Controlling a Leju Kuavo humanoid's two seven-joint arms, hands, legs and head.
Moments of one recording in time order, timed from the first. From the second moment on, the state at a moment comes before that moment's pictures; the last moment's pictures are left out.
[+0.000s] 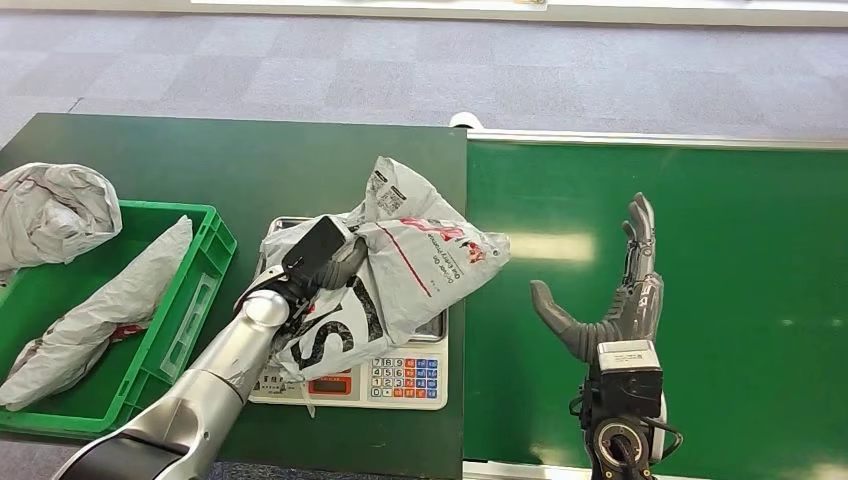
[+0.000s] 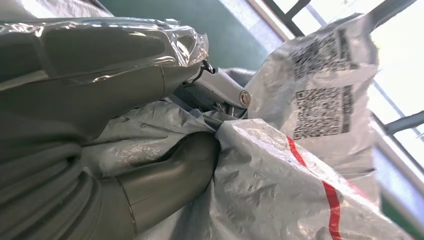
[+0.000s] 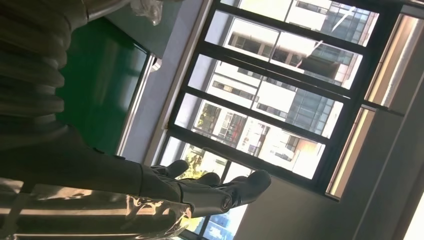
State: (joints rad) left arm -0.70 -0.12 -0.22 -0.68 -0.39 -0.06 -0.42; right arm -0.08 0.11 0.26 -1.64 0.35 -0.21 -0.46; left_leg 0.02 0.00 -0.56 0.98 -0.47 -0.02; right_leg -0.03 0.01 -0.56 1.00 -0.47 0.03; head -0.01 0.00
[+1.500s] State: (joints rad) left arm -0.48 0.19 0.01 -1.45 -0.69 0.40 -0.29; right arm -0.02 0.18 0.35 -1.31 0.24 -0.07 -0.40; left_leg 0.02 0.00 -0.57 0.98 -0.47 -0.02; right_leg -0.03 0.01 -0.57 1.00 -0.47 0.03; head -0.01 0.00
